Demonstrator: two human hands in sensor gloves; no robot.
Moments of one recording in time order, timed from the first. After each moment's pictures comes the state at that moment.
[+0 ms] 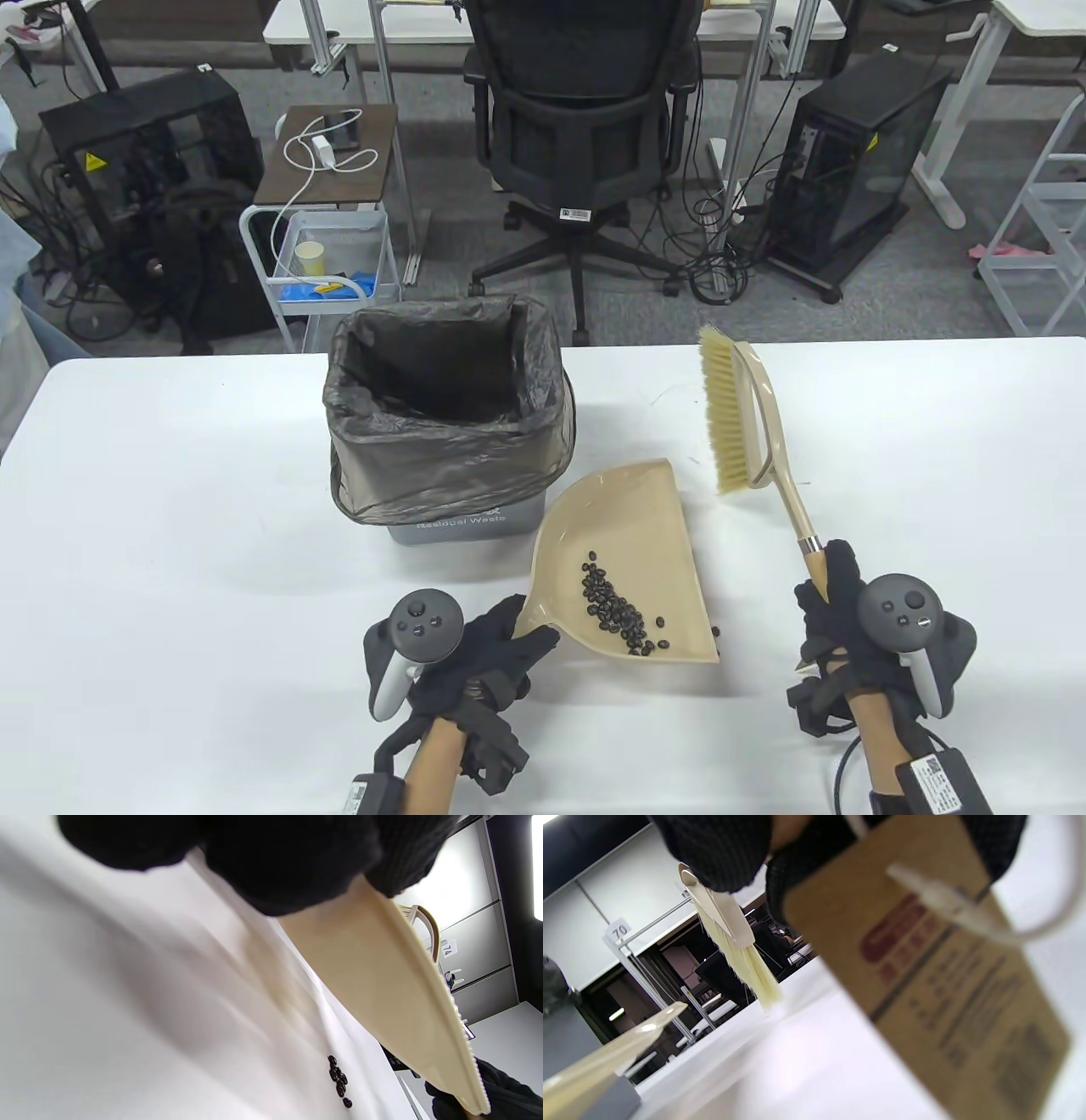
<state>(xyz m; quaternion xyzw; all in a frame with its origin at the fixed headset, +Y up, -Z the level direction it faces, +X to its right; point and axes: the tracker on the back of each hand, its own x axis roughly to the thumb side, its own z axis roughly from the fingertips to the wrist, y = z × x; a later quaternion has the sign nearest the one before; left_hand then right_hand) -0.140 -0.760 -0.319 -0.12 -0.09 0.46 0.87 0.301 -0.726 -0.316 -0.12 -0.09 0.92 0.35</state>
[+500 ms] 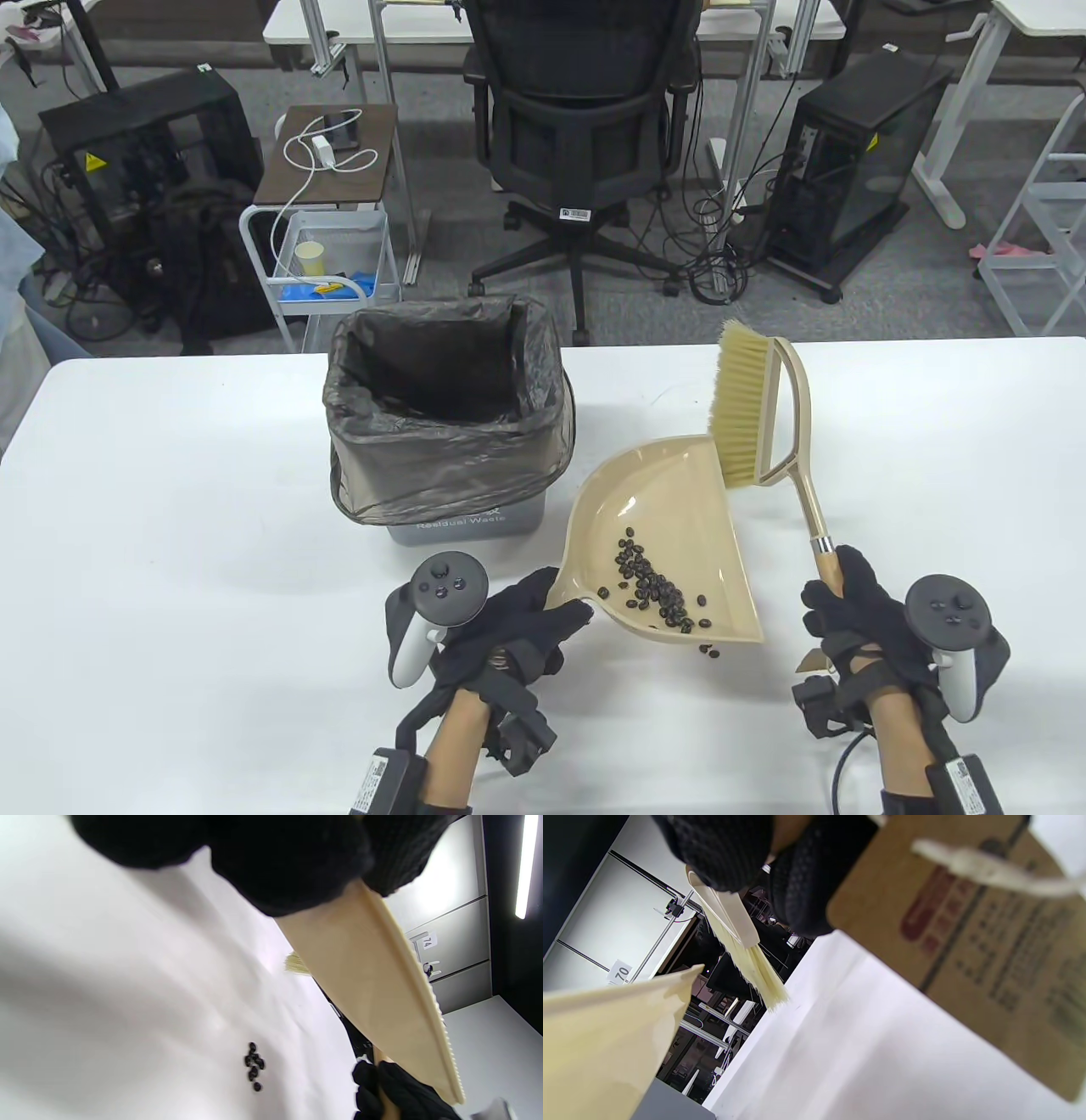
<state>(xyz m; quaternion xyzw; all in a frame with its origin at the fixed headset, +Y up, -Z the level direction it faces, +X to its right) -0.109 -0.699 -0.325 -0.16 -0.12 0.49 0.85 0.318 -0.730 -0.316 -0.13 -0.05 0.87 0.48</state>
